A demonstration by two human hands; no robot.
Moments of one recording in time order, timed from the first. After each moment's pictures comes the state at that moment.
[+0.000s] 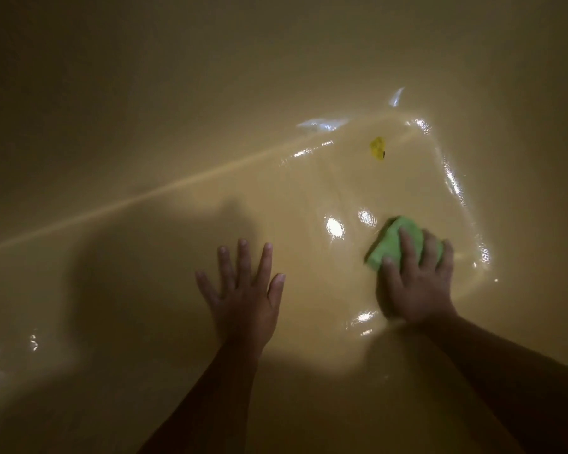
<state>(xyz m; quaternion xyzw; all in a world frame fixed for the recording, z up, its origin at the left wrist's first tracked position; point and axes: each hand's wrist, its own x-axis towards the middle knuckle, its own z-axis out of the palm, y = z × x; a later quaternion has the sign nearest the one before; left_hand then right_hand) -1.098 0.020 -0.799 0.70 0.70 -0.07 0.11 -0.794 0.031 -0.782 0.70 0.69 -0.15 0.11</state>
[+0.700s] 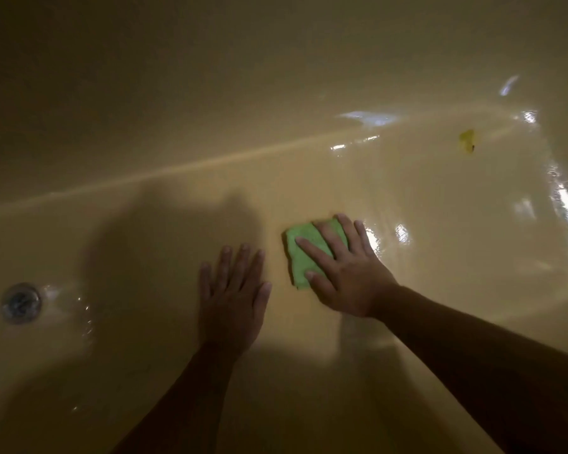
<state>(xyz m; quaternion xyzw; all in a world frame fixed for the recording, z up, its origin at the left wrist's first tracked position) -1.229 -0.039 -0.804 0.71 0.69 -0.04 0.08 -0.984 0.055 -0.783 0.45 0.86 -0.22 0.05</state>
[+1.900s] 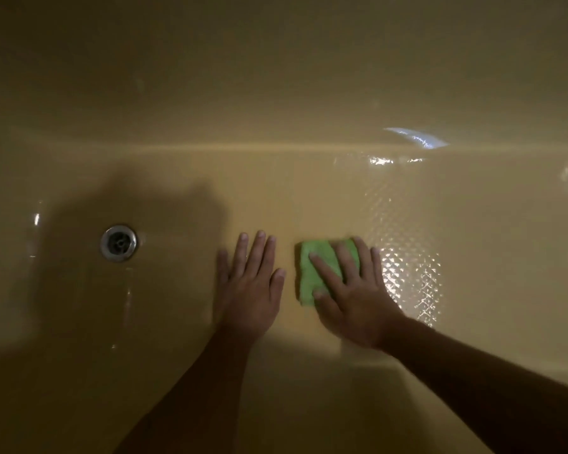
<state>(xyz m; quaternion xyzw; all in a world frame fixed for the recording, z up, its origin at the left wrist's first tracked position) -1.351 -0.080 -0.800 0.63 0.77 -0.05 0.13 -1.130 -0.010 -0.786 0.41 0.88 -0.22 0.04</state>
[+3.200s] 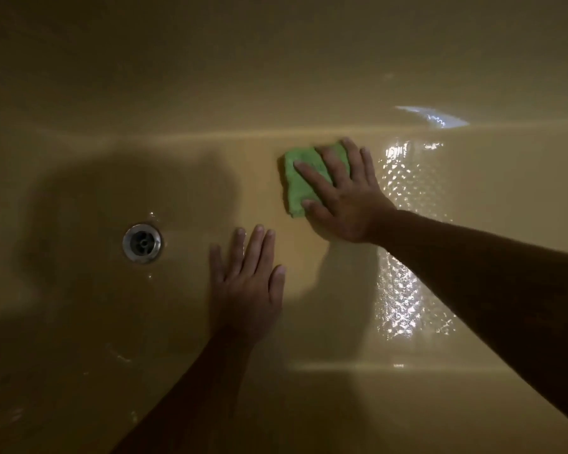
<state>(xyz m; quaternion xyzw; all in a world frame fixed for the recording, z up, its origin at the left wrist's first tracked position) -1.411 -0.097 -0.804 0.63 0.77 -0.04 0.08 -1.247 0.112 -0.797 0.37 0.91 -0.17 0.02</state>
